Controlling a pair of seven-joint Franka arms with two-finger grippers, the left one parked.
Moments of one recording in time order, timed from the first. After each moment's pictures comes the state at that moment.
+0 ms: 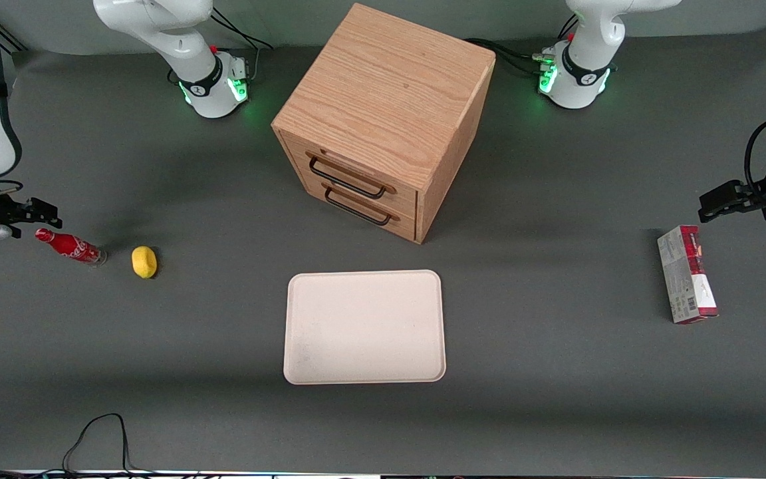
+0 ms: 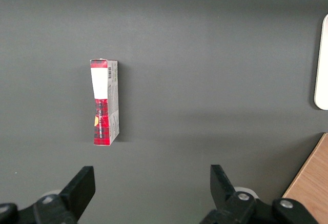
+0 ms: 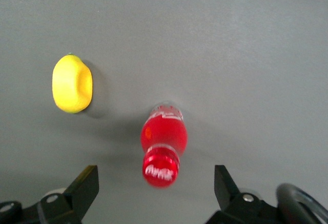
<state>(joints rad) 0.08 0.16 -0.60 -2.16 0.13 2.30 -0.82</state>
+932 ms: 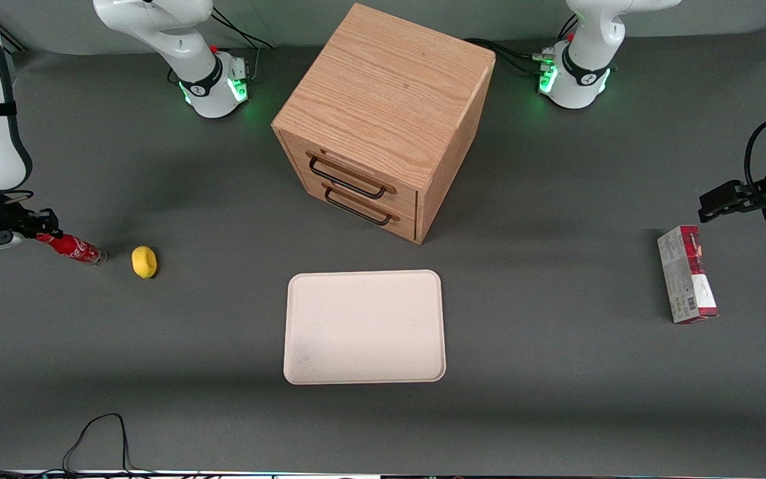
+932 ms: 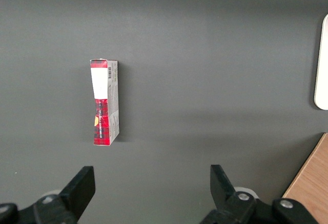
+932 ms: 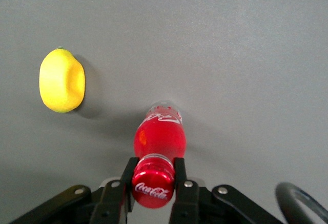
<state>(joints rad) 0.08 0.21 -0.60 -2.16 0.15 2.32 -0.85</state>
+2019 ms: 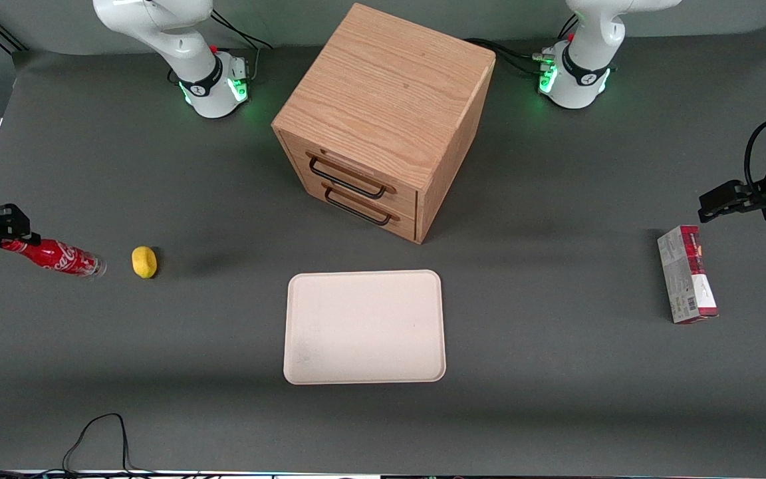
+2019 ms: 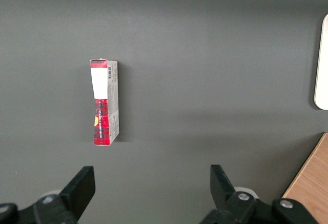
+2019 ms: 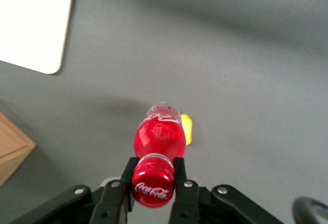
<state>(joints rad) 0.11 0.18 -0.28 -1.44 0.10 1.56 -0.43</state>
